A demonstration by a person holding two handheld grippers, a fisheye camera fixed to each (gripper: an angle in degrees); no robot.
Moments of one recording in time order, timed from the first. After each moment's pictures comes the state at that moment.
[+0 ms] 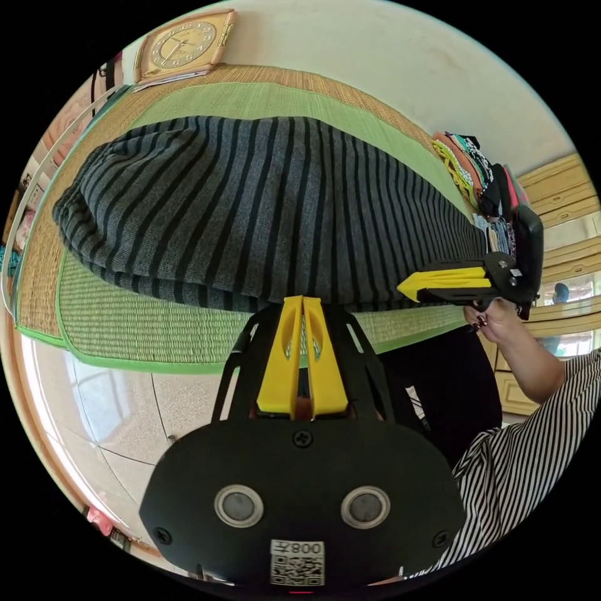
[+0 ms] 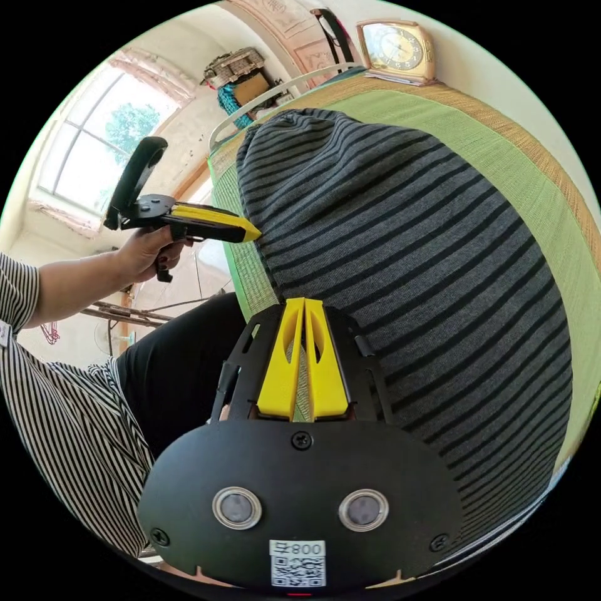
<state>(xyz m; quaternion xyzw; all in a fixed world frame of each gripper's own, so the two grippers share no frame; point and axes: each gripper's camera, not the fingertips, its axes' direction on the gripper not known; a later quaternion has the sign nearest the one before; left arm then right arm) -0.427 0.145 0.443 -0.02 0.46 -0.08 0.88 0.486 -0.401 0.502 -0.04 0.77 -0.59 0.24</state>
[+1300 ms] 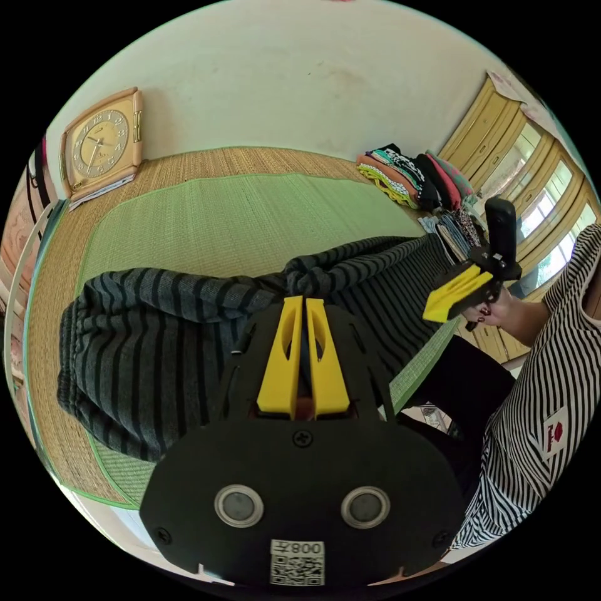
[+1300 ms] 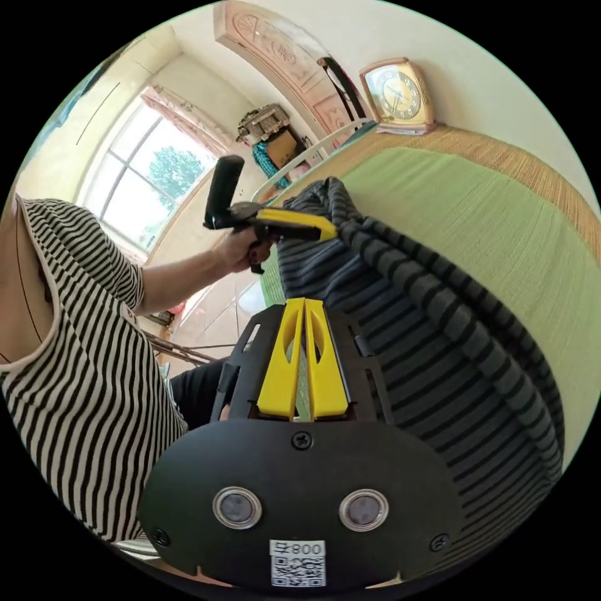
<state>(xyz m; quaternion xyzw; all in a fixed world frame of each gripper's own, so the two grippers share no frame) -0.614 0.101 0.184 0.18 0.47 0.03 0.86 0.478 -0.226 0.516 -0.05 0.65 -0.71 0.27</state>
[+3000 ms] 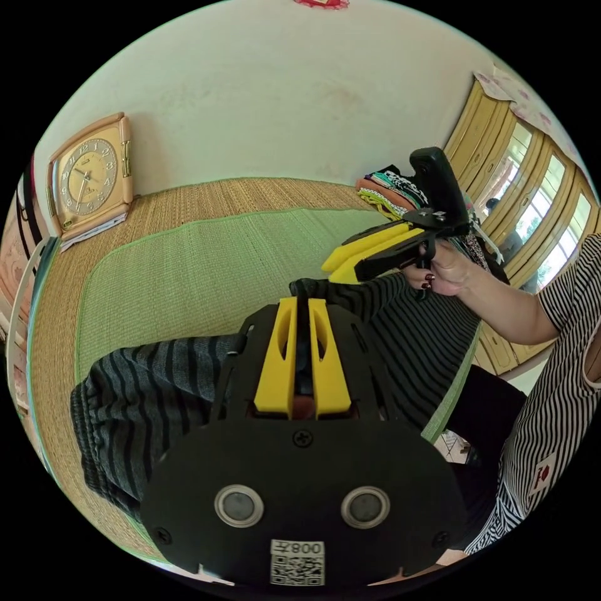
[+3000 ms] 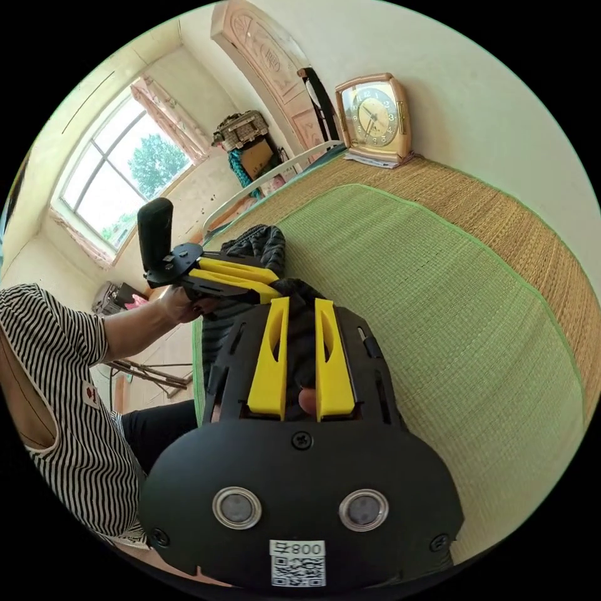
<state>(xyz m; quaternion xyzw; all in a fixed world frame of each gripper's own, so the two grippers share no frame) -0.669 0.010 -0.038 0.24 0.46 0.04 0.85 0.424 -0.247 0.600 -0.06 0.67 -0.69 0.26</state>
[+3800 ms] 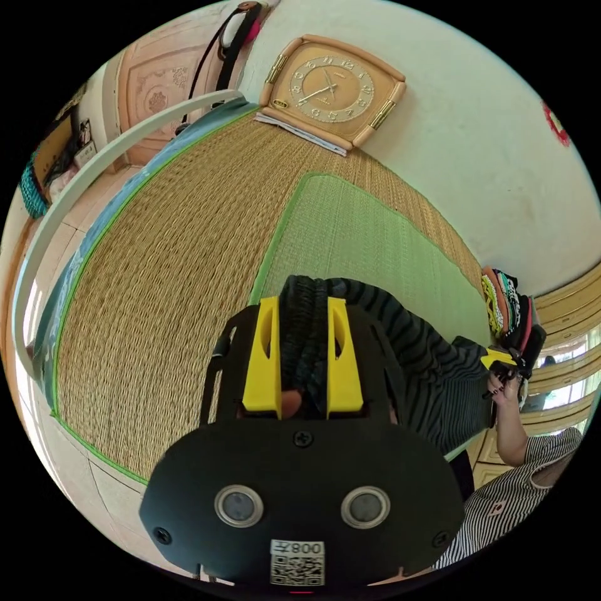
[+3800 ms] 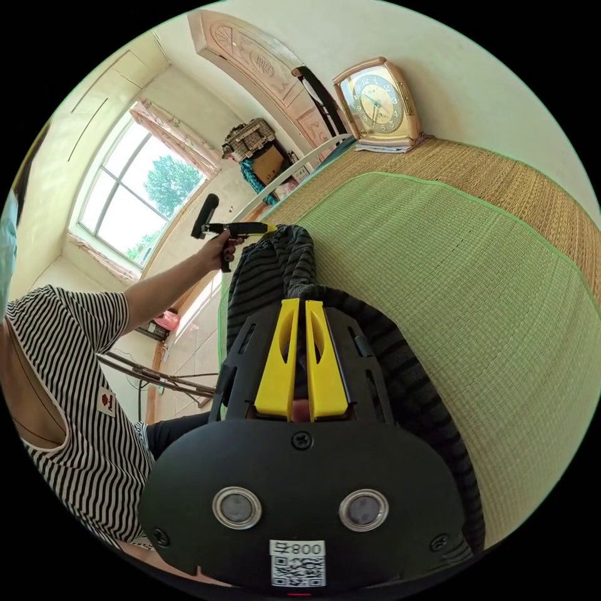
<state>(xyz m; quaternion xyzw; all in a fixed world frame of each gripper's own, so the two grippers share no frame) -0.876 0.030 0.043 0.02 0.42 -0.24 0.87 0.427 -0.255 0.605 -0.06 0.64 -0.70 0.32</state>
